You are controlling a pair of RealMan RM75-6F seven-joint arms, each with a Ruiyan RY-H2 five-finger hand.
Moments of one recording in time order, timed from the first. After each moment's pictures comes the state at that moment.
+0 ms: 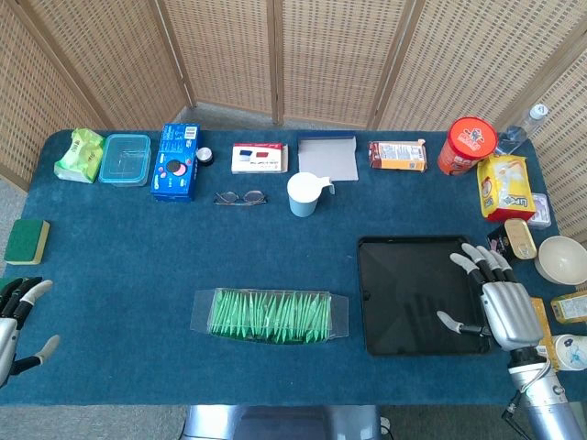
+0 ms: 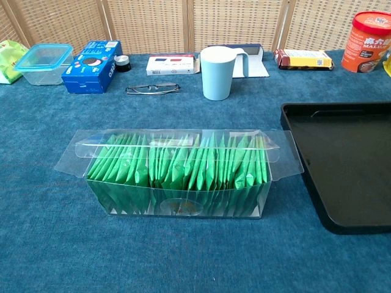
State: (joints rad) left arm 0.01 -0.97 0.03 -1.88 1.56 1.54 0.12; right arm 0.22 -1.02 0.08 -1.91 -1.43 1.34 -0.04
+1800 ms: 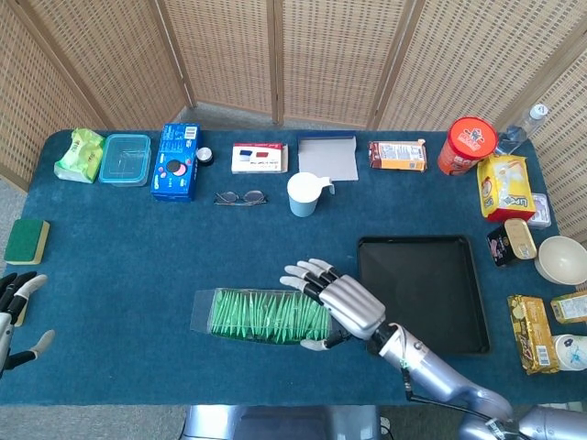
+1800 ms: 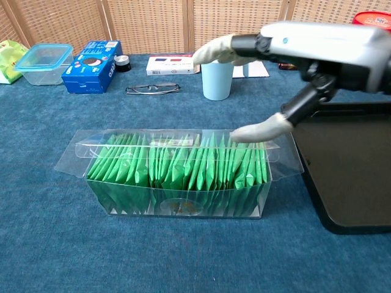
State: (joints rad) left arm 0.00 -0.95 0.01 -1.85 1.54 1.53 0.08; right arm 0.63 -1.29 0.17 -1.92 -1.54 0.92 0.01
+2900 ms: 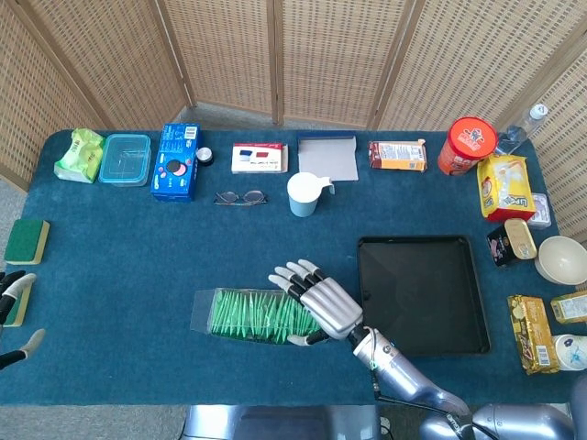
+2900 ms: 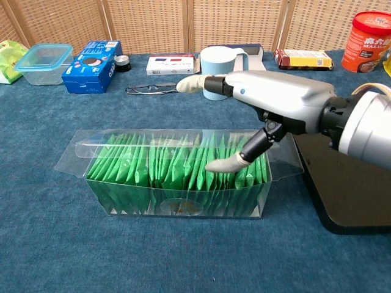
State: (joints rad) left arm 0.01 -0.94 0.01 -1.83 1.54 1.54 0.05; right arm 0.66 -1.53 0.13 -1.78 -1.41 1.01 -0.29
